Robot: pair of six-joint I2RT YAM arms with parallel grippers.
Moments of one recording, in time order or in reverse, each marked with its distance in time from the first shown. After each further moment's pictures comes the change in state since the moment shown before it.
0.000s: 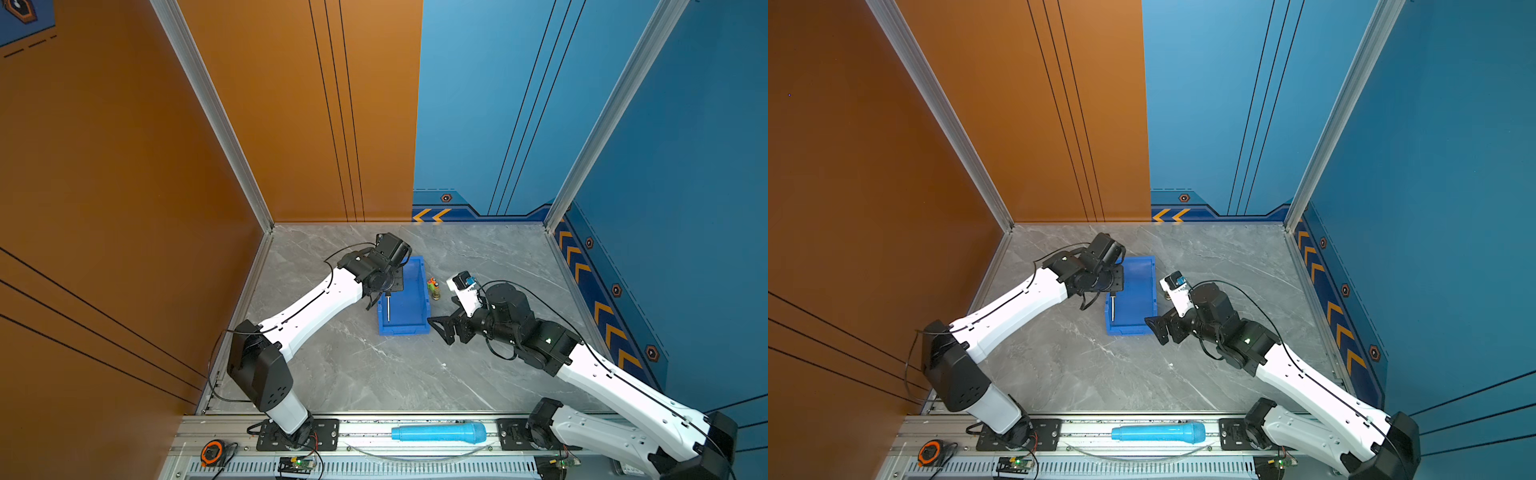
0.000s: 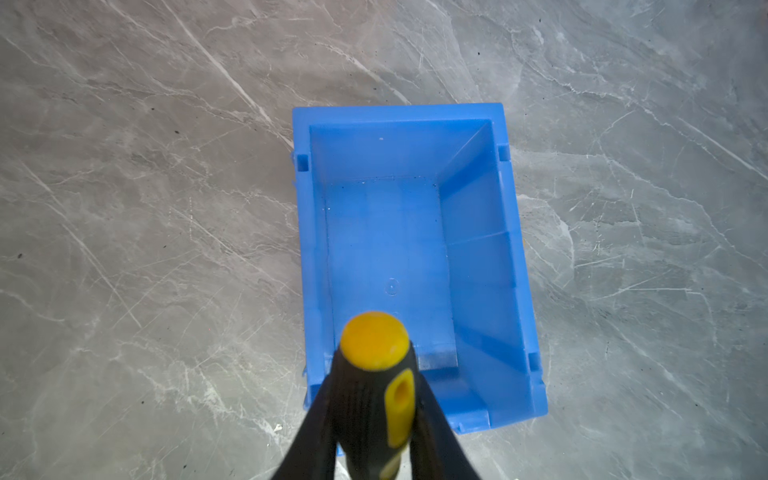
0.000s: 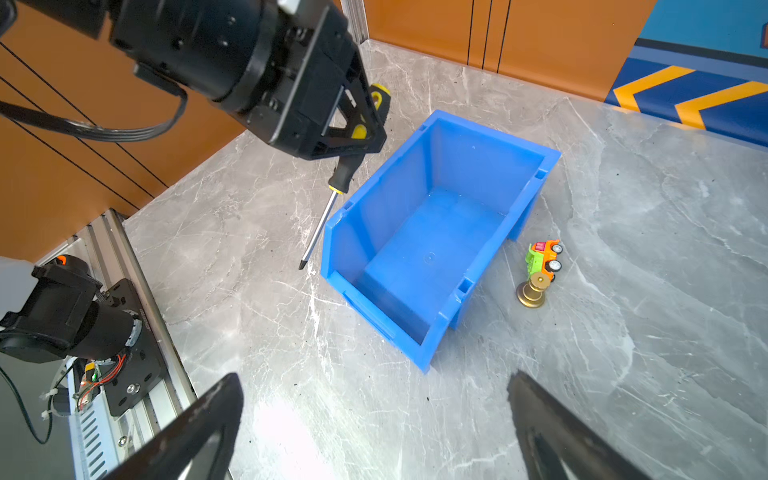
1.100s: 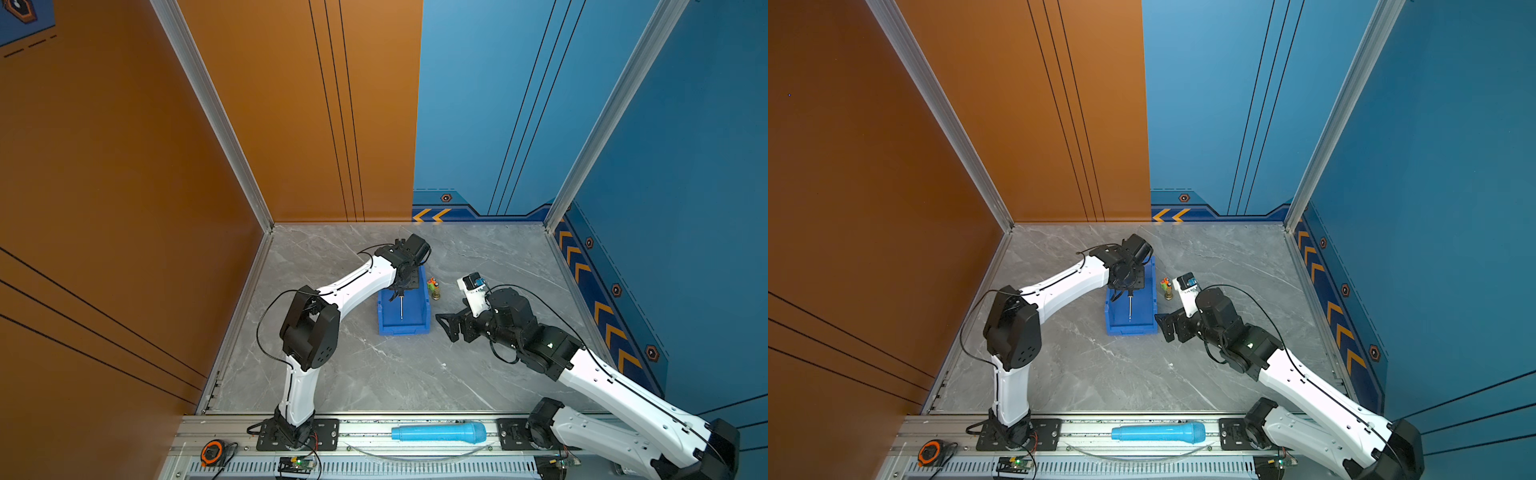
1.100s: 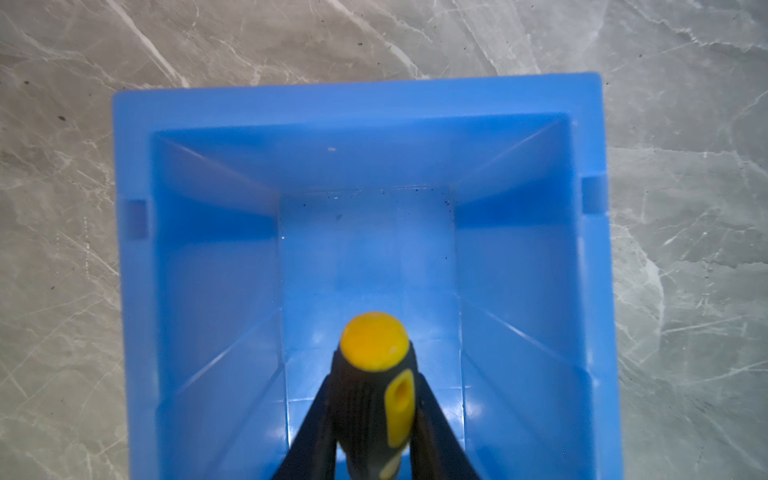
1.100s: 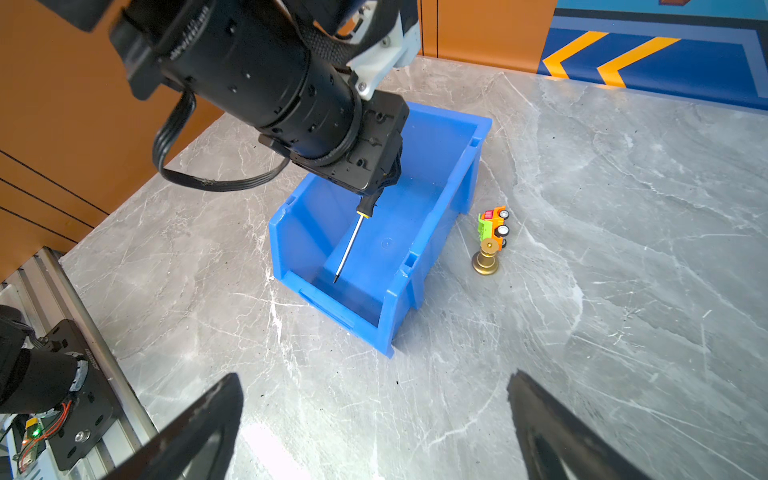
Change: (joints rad) left arm 0.008 0.363 0.189 0.025 -0.006 -0.031; right arm -0.027 -0.036 -0.066 0.010 0.104 0.076
